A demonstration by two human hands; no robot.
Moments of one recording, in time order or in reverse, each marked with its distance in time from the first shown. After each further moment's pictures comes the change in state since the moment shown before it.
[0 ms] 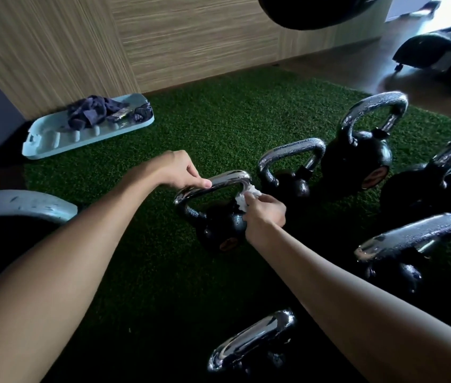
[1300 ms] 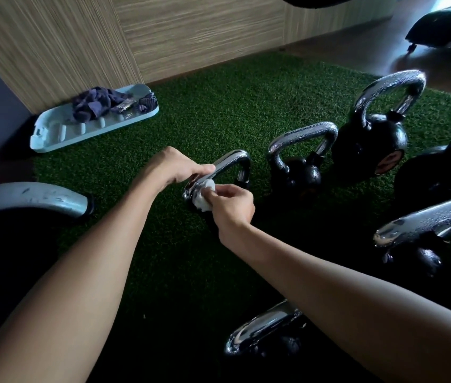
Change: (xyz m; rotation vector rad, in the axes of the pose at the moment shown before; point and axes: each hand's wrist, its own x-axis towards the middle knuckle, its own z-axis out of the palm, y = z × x) left_hand -0.004 -0.021 0.027 -0.369 0.158 -0.300; right_hand -0.060 0.027 0.043 -0.124 -0.293 -0.173
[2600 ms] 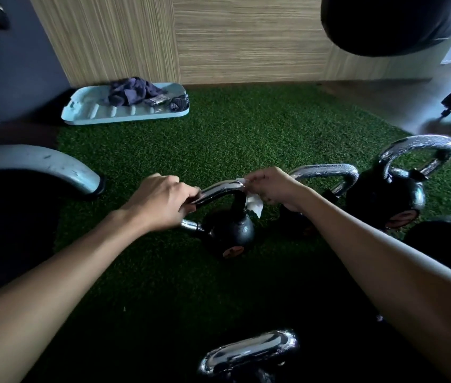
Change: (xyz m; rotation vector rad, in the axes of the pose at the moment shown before) left_hand -0.060 -0.059 0.003 0.525 0.243 0.523; right_hand 0.111 -0.082 -0.063 -0.699 -0.691 -0.313
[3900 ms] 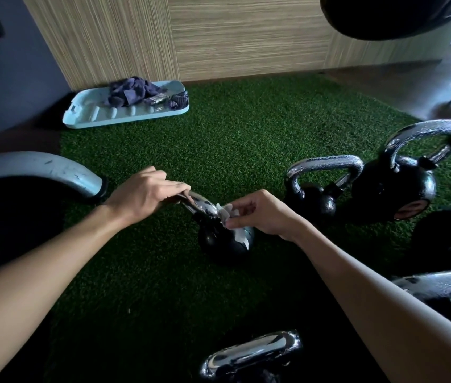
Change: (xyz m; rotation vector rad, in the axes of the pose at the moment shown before) left_hand 0.018 -0.070 0.043 -0.017 0.315 0.465; right_hand -0.036 0.021 0.049 0.094 -0.143 -0.202
